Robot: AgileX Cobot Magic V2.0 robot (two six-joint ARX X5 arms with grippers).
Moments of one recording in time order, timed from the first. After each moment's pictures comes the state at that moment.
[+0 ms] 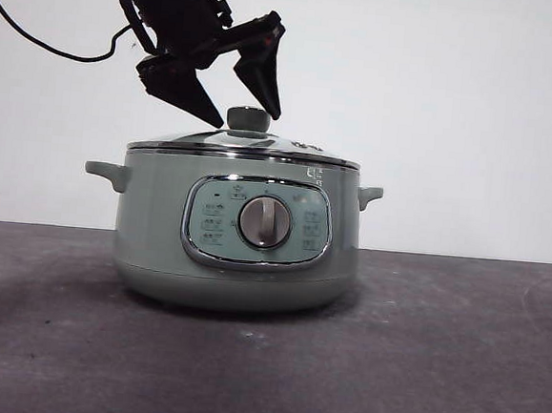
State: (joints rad) left arm -0.49 1.70 1.43 -0.38 0.12 0.00; right arm 0.24 0.95 1.10 -0.85 -0.08 0.01
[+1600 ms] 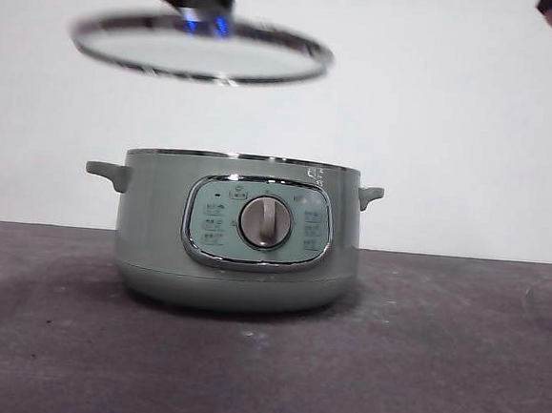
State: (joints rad) left arm -0.49 1.38 1.43 -0.57 0.05 0.00; right arm 0.24 0.97 1.10 -0.77 -0.16 0.01
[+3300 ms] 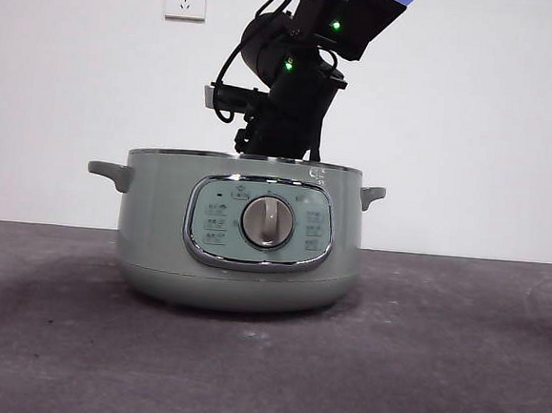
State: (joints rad) left arm -0.49 0.87 1.43 -1.02 -0.02 0.00; right arm 0.66 2.16 1.74 -0.49 0.03 -0.13
